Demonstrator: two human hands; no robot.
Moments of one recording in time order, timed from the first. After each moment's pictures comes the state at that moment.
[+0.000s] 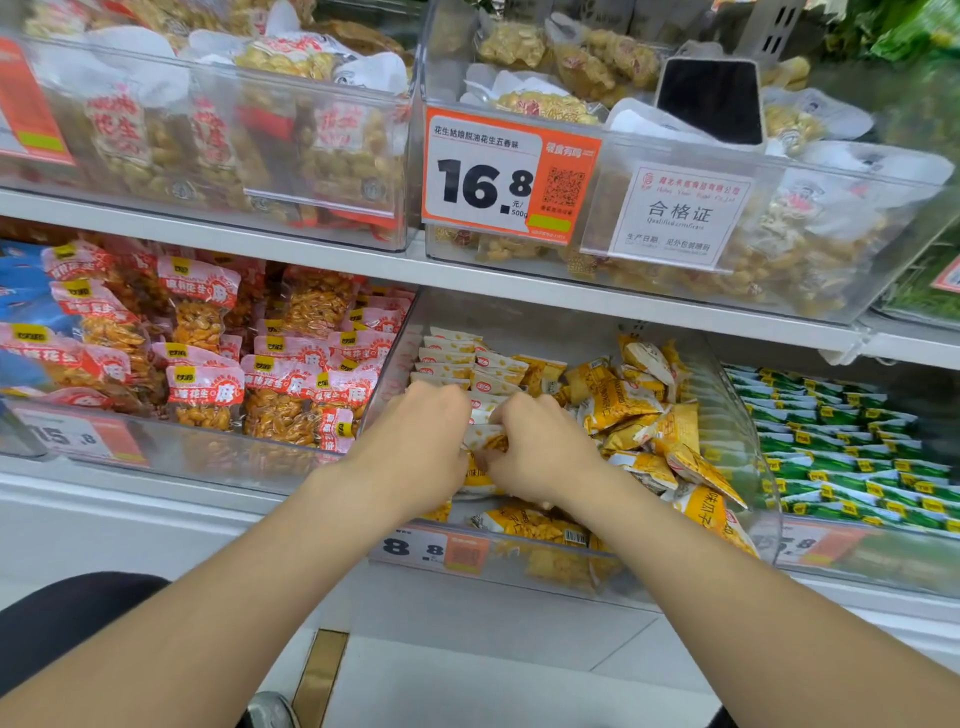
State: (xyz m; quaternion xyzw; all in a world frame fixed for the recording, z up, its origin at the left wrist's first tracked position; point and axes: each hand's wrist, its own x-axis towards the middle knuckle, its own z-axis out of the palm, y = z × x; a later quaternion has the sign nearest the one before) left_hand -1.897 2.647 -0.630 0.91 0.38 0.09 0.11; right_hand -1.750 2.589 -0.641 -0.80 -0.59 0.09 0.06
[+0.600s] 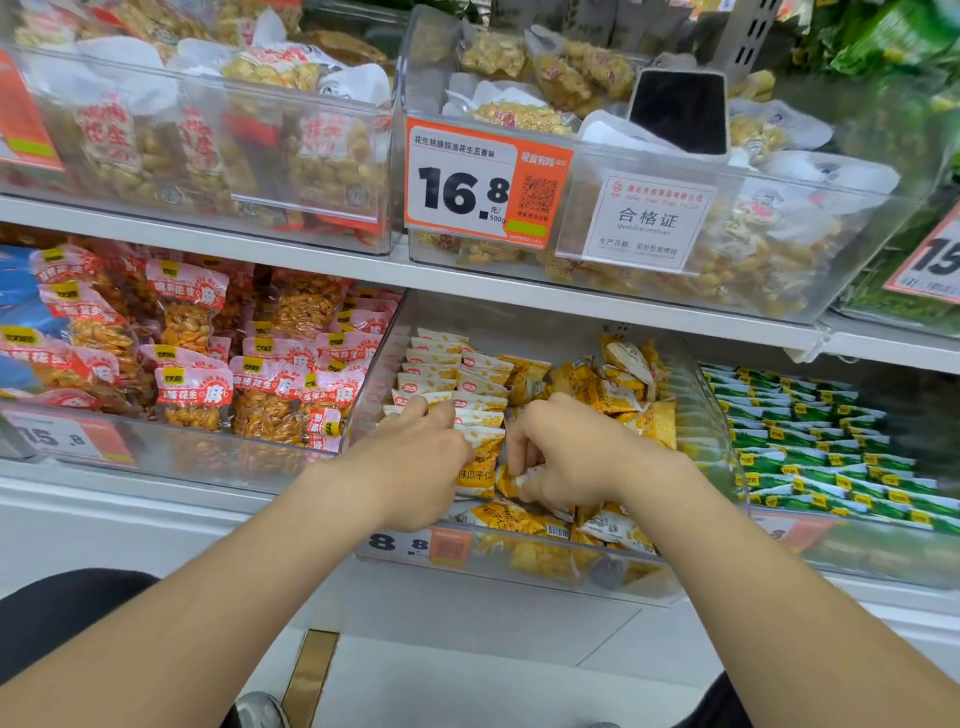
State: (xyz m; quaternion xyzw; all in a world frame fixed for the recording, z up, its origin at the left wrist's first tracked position) left_hand -1.897 2.641 -0.630 0.96 0.27 -0.10 0.02; right_hand -1.708 2.557 -0.614 -0.72 -0.69 0.13 0.01
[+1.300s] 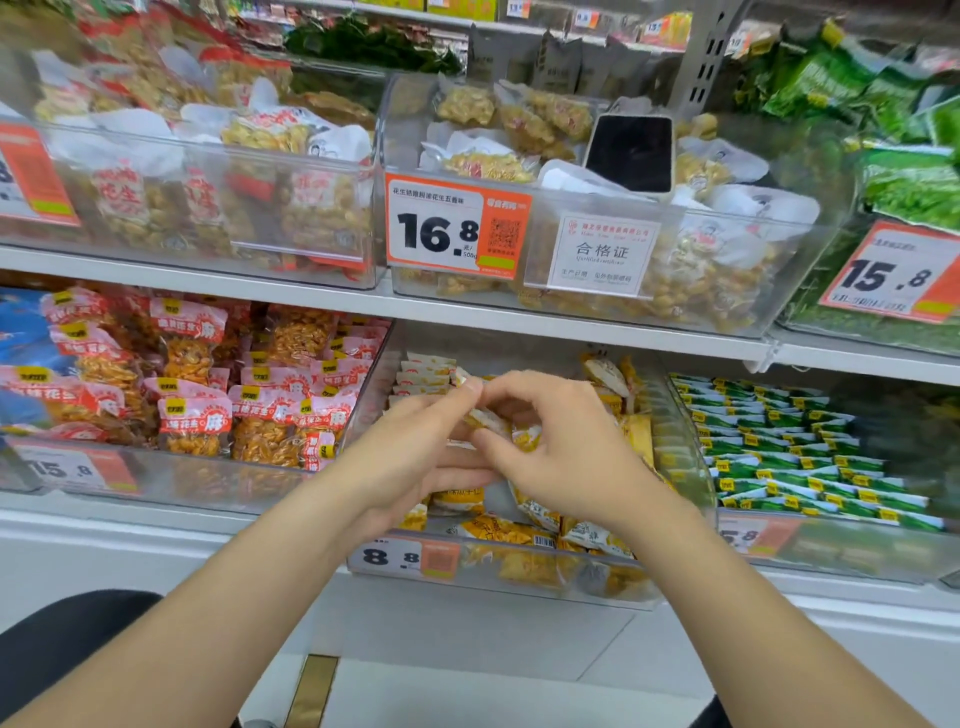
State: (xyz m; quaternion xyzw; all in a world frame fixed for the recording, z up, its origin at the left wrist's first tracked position) left_hand -1.891 2.612 -0.594 0.52 0.31 0.22 0.77; right_hand -1.738 2.527 -0.586 -0.66 -0.66 0.05 0.34
